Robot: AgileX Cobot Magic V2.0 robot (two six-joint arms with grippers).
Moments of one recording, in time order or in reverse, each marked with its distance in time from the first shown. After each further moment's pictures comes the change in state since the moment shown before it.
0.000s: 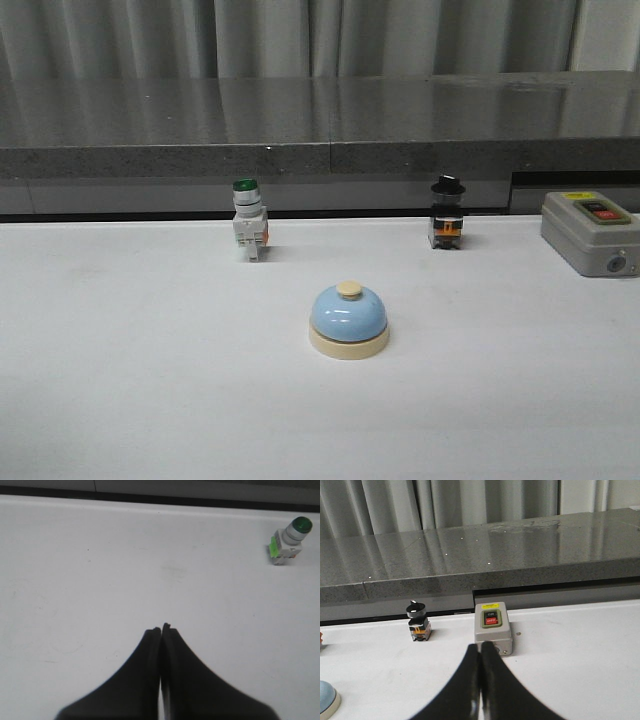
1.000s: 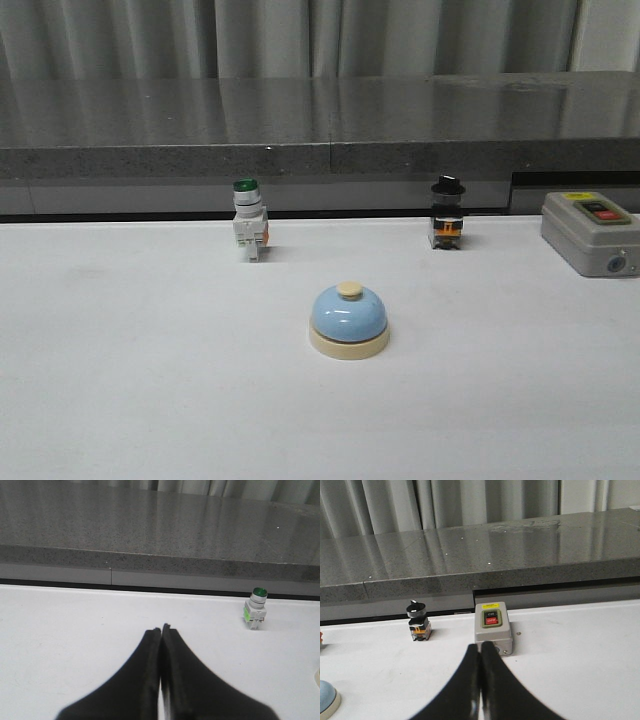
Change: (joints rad) left arm 0.000 -0.808 0.475 -0.030 -0.198 0.000; right arm 0.000 0.000 0.000 0.000 0.000 0.000
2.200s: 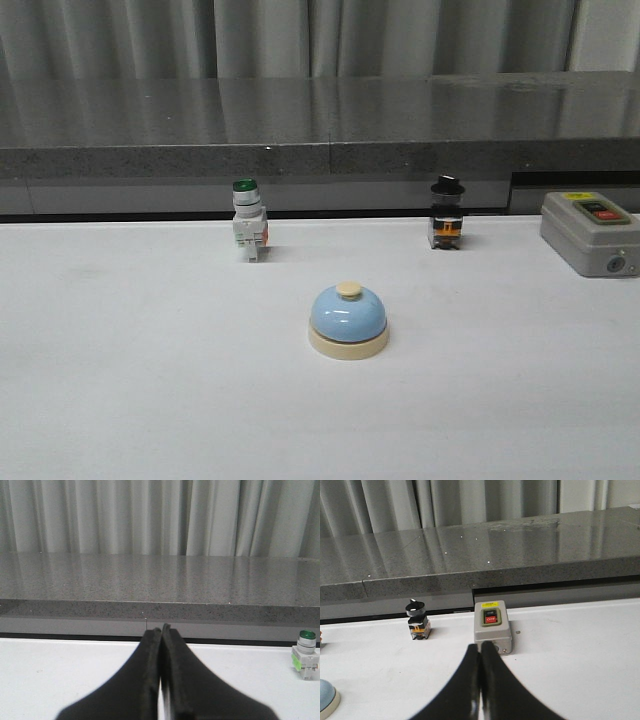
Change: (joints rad) left arm 0.000 -0.168 0.272 0.140 -0.389 -0.055; right arm 0.000 0.000 0.000 0.000 0.005 0.000
